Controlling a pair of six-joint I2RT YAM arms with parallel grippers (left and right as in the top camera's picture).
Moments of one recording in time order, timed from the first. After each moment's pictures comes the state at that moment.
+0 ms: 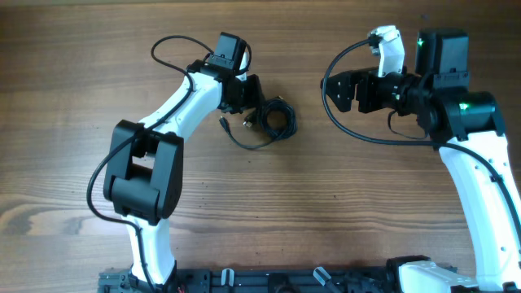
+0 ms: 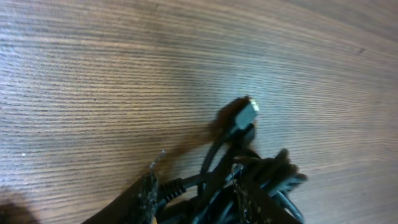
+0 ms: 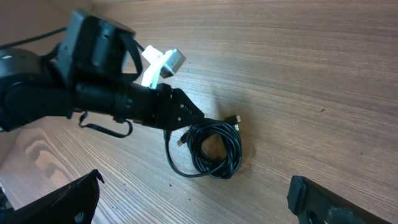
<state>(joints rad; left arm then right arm) -0.35 2.08 1.51 -0.62 0.30 -0.52 0.11 1.38 1.35 -0.77 -0.55 0.07</state>
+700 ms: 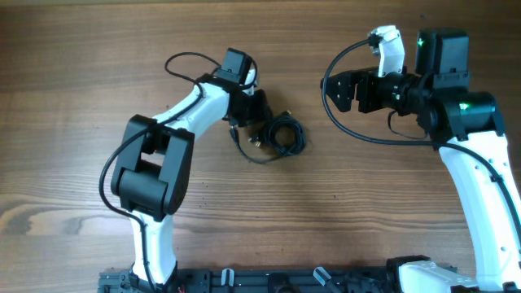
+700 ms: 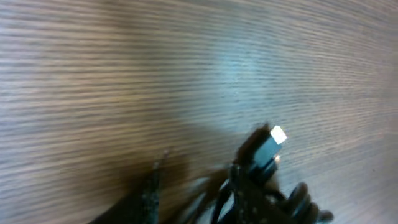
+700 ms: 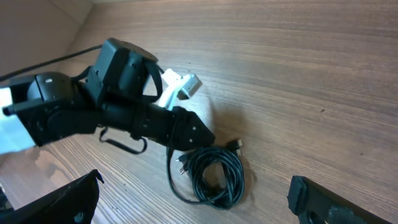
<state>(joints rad) -0.39 2.12 1.41 -0.50 0.39 -0.52 0.11 1.38 1.35 -0.77 -0.55 0.07</state>
